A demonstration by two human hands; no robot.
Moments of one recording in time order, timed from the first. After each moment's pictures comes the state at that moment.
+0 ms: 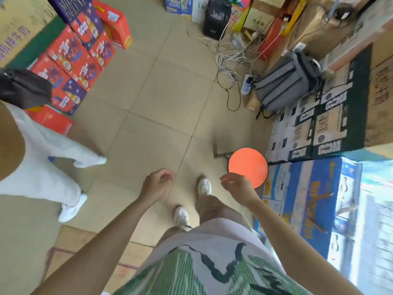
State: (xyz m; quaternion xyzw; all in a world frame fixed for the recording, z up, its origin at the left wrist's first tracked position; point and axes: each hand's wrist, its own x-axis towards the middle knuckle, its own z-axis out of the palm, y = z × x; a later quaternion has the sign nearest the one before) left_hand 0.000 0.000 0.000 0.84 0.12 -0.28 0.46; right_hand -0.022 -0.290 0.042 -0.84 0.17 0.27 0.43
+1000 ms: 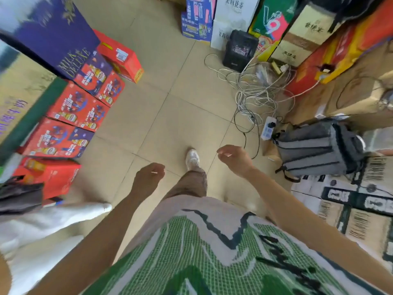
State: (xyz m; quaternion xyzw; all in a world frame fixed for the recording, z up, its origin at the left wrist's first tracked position) left_hand 0.500 0.012 -0.011 0.84 0.21 -0.26 0.42; right_hand 0.570 -0.296 0.015 -0.85 0.11 0.31 0.41
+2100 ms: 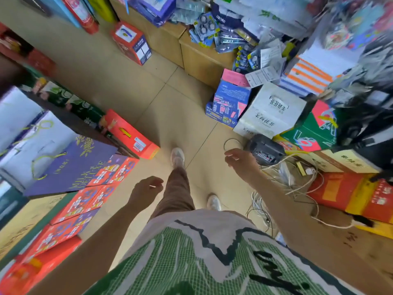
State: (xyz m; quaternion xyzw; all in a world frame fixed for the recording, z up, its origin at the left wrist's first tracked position) left_hand 1.129 0.108 -0.002 0.85 0.27 -0.28 0.37; right_hand 1.267 -0.211 0.018 -0.84 0.10 0.30 0.44
